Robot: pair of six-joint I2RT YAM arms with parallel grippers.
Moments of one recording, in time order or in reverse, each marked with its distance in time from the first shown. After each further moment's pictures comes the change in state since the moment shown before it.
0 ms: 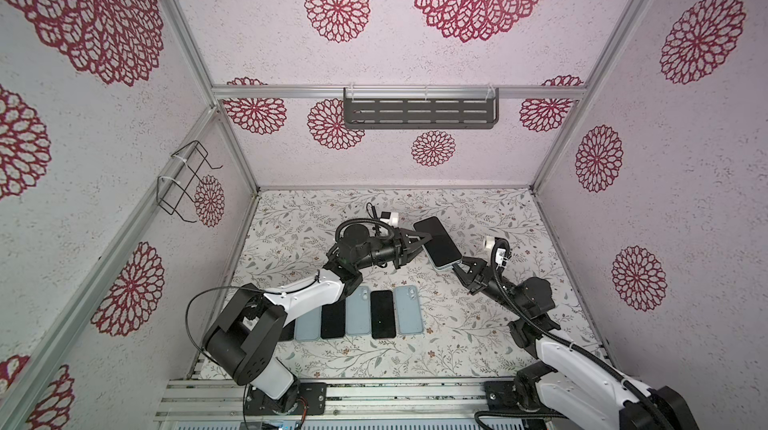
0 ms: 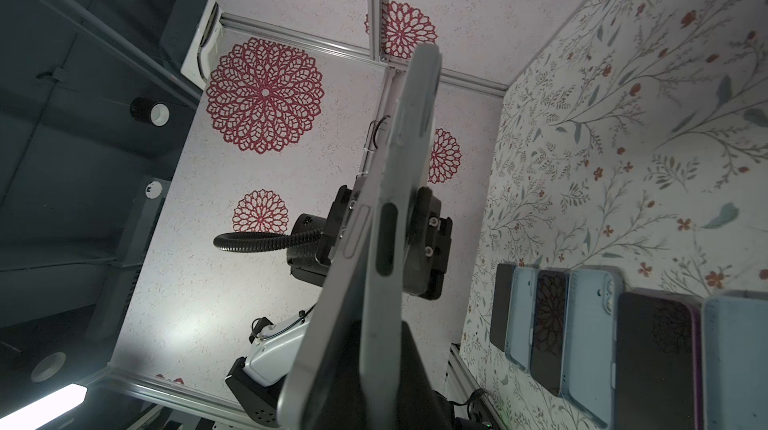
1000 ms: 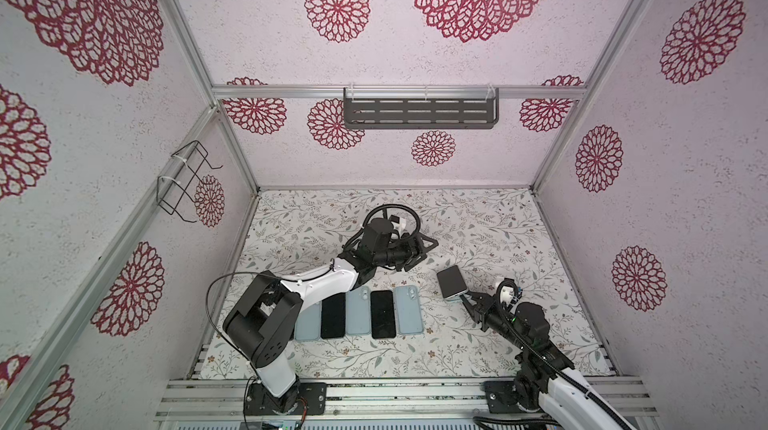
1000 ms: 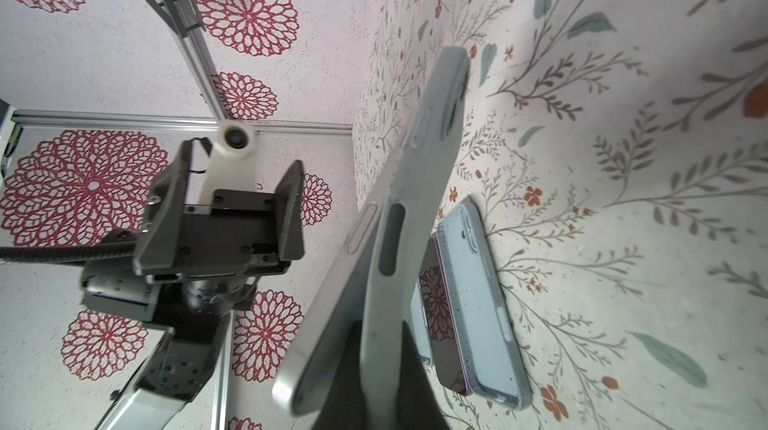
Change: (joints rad) left arm -0.044 0.089 0.211 -0.531 -0.139 0.451; right arm 0.001 -0.367 -0.235 -0.565 0.243 -0.078
